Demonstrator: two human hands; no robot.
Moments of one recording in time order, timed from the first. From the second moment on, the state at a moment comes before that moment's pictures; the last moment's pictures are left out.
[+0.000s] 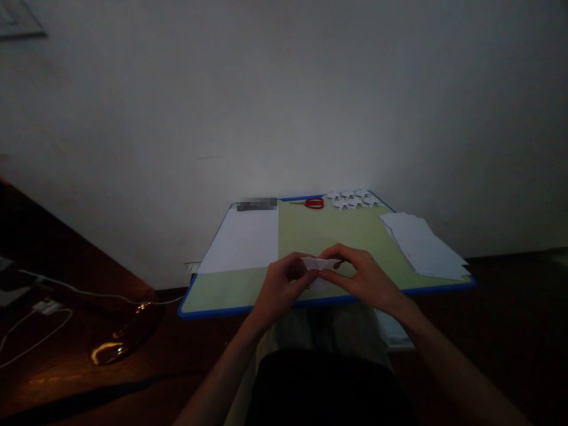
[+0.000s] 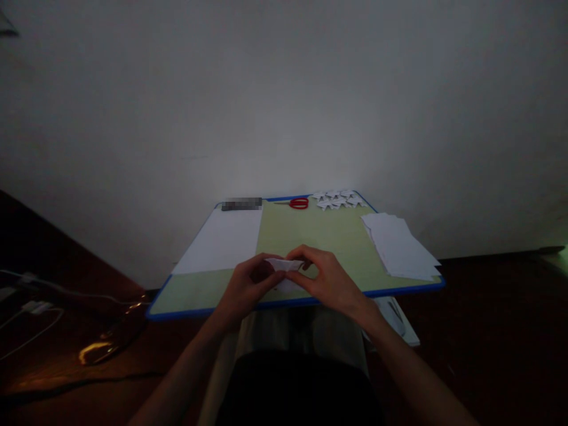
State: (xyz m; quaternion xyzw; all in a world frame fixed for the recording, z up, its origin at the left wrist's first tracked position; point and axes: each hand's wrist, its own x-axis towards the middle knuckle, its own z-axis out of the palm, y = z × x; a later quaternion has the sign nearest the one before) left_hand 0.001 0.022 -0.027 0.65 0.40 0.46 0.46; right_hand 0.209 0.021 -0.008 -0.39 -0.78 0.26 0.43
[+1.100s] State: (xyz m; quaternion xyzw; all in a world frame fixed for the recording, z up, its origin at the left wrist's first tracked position) left_hand -0.021 0.014 -0.004 0.81 0.31 0.44 0.21; right_hand 0.213 0.019 -0.025 -0.27 -0.85 0.00 0.45
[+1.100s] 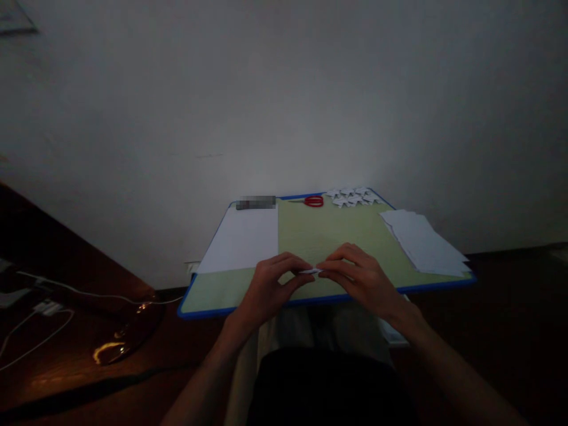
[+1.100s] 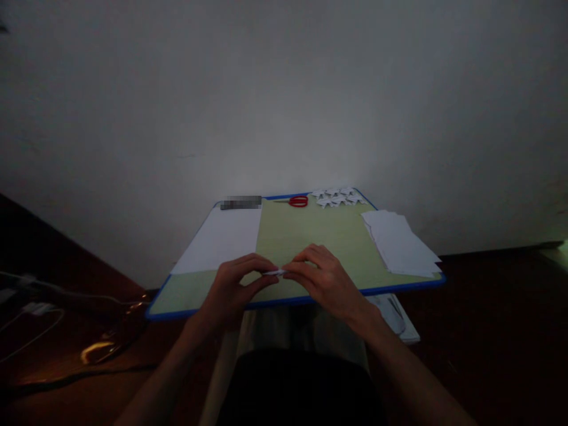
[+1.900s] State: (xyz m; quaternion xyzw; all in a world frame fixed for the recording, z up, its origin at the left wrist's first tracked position) left_hand -0.024 0.025 -0.021 0.85 0.25 0.45 0.06; right_hand 0.216 0.018 -0.004 -0.23 -0.90 -0.06 0.38
